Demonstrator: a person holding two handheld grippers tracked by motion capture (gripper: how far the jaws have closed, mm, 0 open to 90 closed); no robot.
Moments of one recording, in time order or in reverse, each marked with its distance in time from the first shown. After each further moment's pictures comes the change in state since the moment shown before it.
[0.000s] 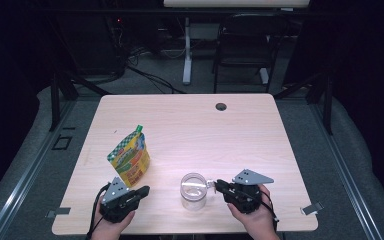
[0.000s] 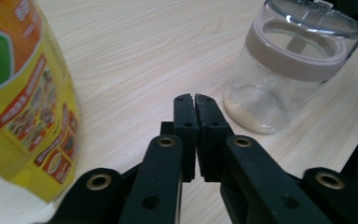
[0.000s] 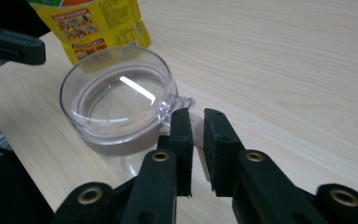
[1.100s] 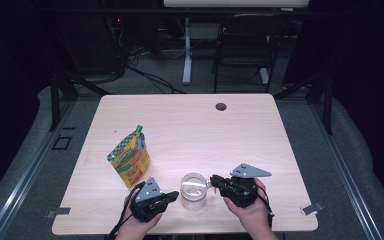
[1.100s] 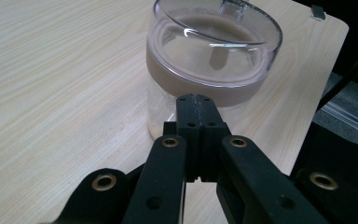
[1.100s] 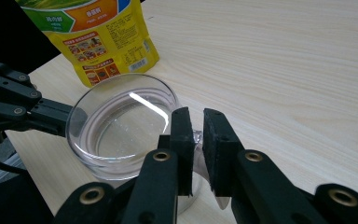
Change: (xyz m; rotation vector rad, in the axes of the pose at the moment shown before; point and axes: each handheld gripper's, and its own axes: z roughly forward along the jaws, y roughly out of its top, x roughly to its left) left arm -0.044 0.020 0.047 0.062 -0.169 0.101; right arm -0.002 0.010 0.011 -0.025 0.053 0.054
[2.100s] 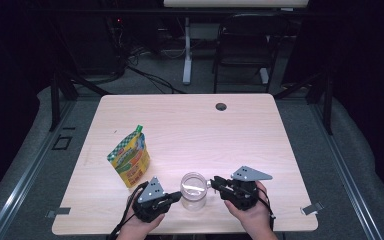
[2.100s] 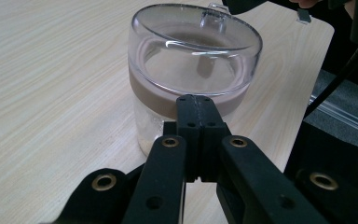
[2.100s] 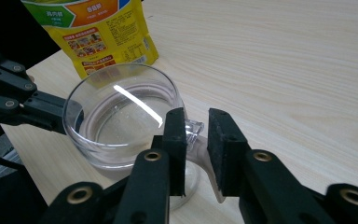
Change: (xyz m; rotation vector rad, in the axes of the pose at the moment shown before) left arm -0.005 0.007 0.001 -0.021 -0.027 0.032; right arm 0.001 -0.006 -0.004 -0.008 -0.010 -0.028
